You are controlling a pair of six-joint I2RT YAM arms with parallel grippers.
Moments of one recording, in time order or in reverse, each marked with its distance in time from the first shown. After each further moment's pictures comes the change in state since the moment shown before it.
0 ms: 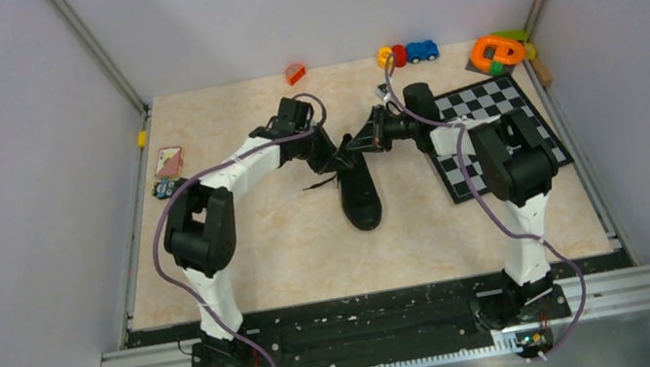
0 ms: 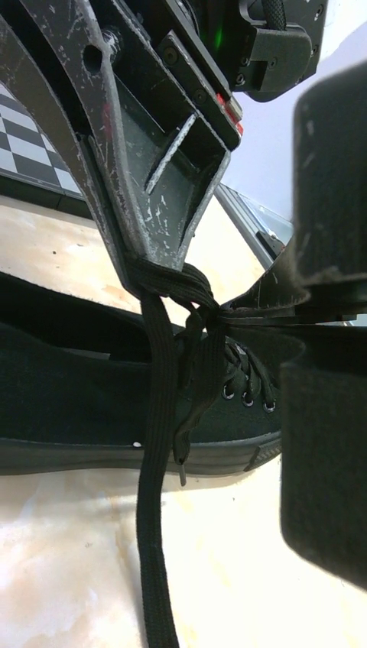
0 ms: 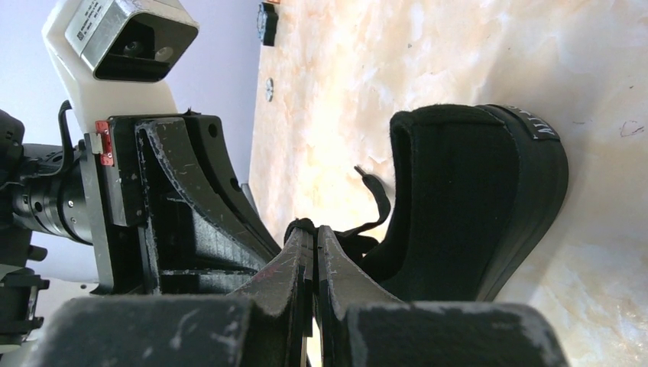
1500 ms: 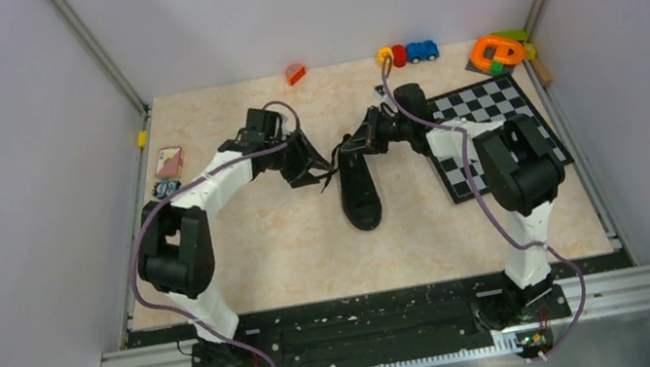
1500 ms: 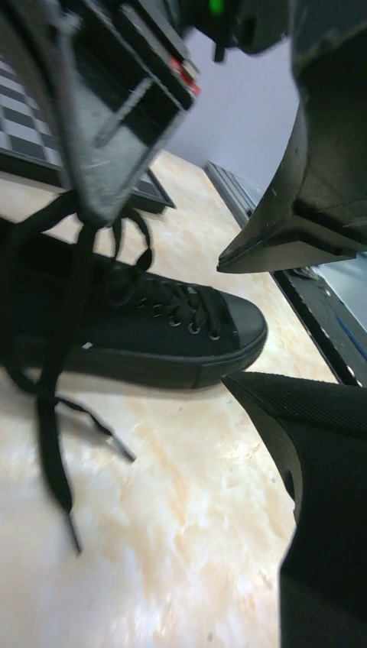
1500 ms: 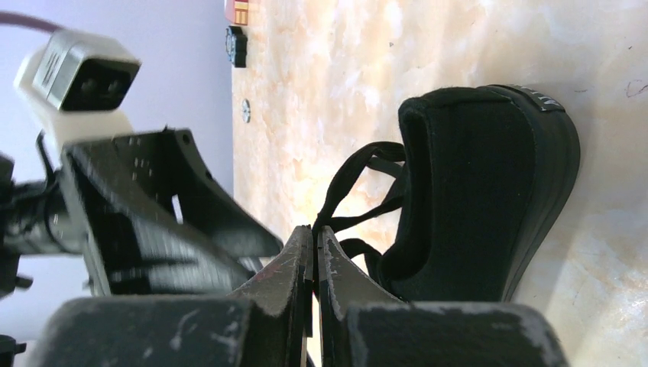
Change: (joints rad) left arm 0.092 -0.178 -0.178 -0.019 0.011 0.131; right arm 0.061 -0.082 0.000 -0.158 0.182 0.011
